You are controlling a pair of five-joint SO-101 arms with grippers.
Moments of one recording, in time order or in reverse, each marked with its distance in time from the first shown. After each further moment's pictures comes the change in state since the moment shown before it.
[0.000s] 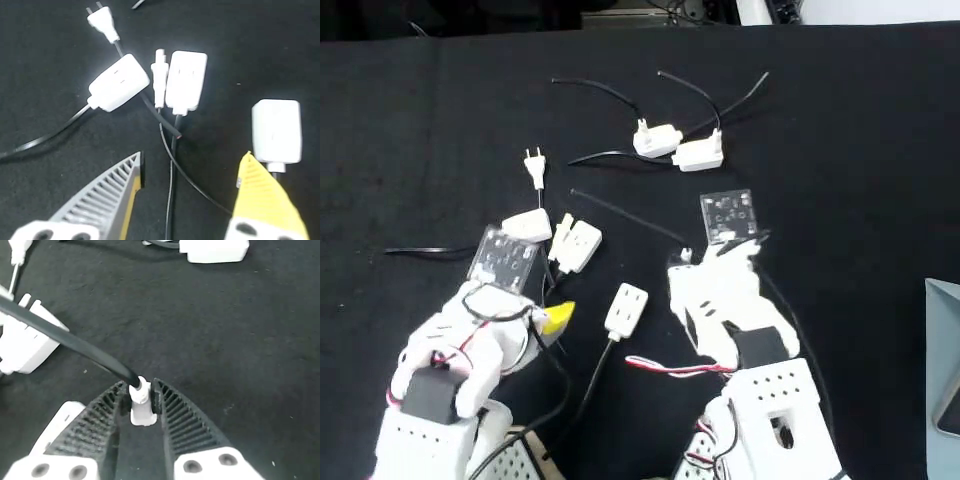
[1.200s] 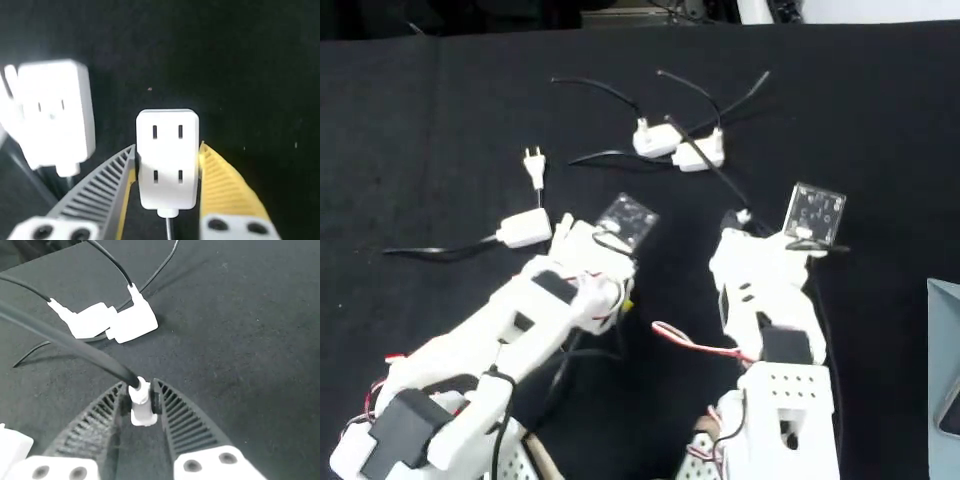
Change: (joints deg) left arm 19.2 68.2 -17.5 -36.5 2.5; right arm 13.9 0.0 1.1 -15.0 -8.7
